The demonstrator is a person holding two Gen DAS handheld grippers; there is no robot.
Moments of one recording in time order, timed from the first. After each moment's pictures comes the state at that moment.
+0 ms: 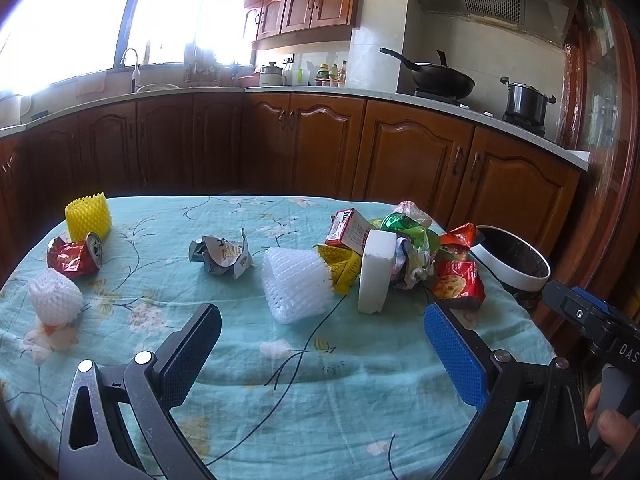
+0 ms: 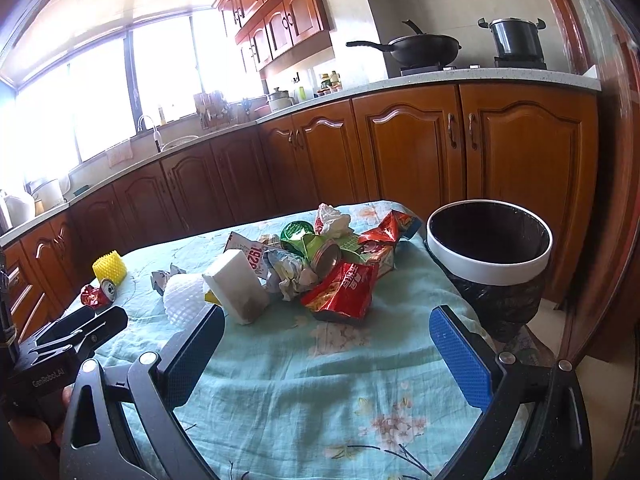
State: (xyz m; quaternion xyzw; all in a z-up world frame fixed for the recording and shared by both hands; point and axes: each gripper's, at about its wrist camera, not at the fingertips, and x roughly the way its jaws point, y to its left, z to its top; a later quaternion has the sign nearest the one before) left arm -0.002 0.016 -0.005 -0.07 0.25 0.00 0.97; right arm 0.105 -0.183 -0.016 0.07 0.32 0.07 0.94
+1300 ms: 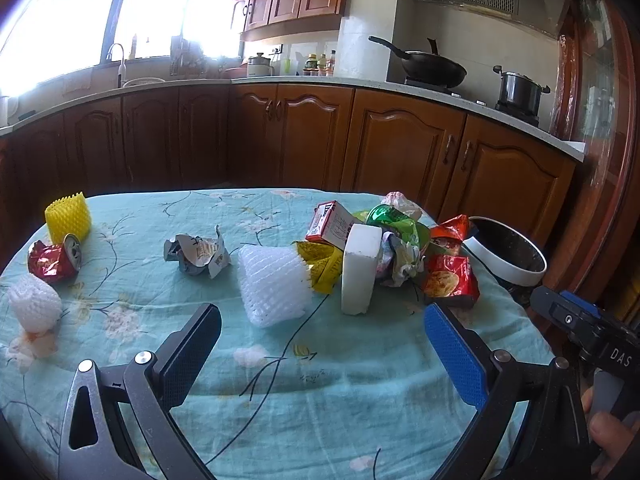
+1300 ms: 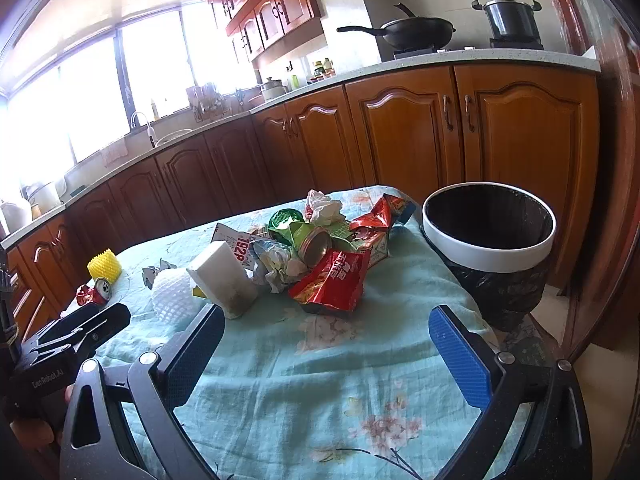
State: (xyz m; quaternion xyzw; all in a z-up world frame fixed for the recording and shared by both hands) left arm 0.025 0.004 -0.008 -0.07 0.27 -0.02 0.96; right arm 0.122 -0.194 -0.031 0.09 0.35 0.07 0.93
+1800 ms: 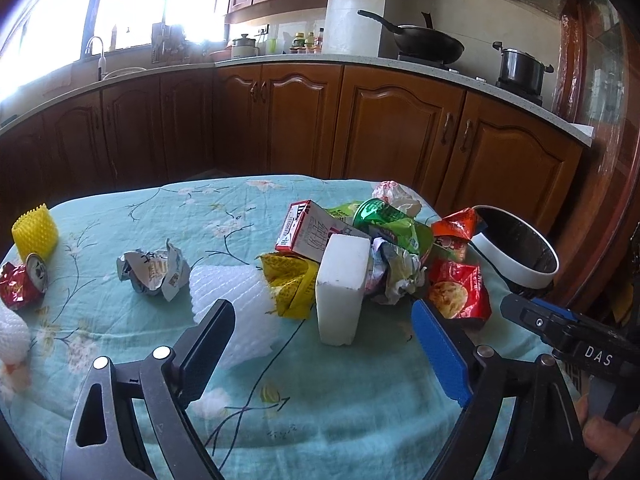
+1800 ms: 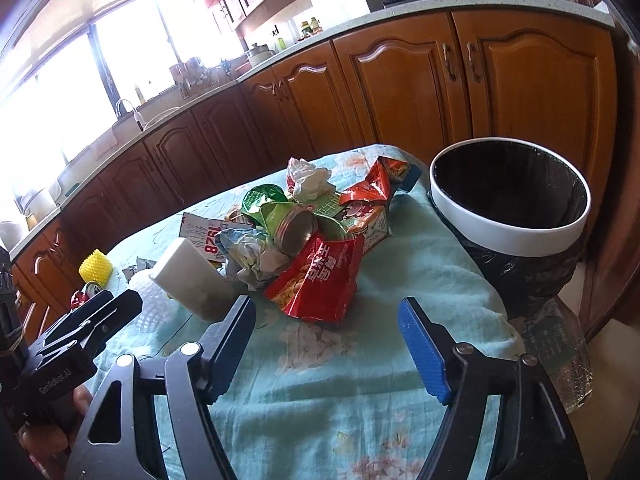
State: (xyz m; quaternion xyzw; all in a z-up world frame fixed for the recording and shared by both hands) left arm 0.099 -0.013 -0.014 -0.05 0.31 -0.03 0.95; right arm 0.183 -0.212 -0.065 0.13 0.42 0.08 0.89
